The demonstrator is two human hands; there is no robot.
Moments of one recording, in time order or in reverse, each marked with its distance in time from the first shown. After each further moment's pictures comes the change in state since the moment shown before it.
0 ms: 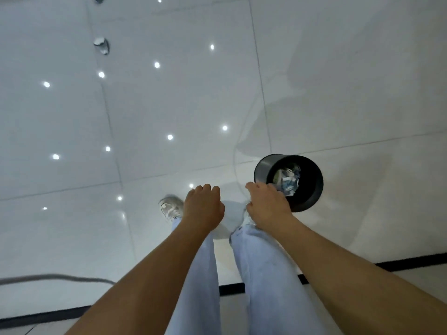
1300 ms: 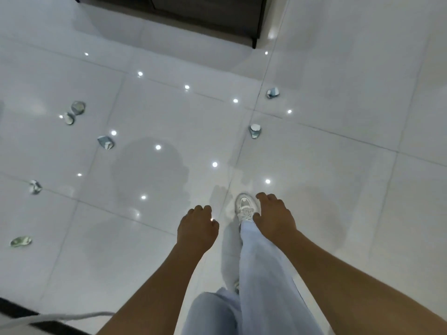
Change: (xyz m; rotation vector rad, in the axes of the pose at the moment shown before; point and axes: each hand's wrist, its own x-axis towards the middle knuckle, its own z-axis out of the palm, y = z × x) left_hand 0.051 -0.542 -0.231 -0.509 0.098 -0.537; right_hand 0.271 -0.531 -0.219 -0.094 -0.038 -0.187
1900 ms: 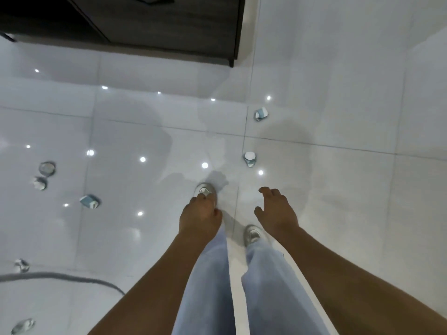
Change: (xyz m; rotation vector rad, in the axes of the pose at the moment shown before) left_hand 0.233 0.028 -0.153 0.077 -0.064 0.218; right_hand 0.185 -0.064 -0.120 0.193 0.047 0.215
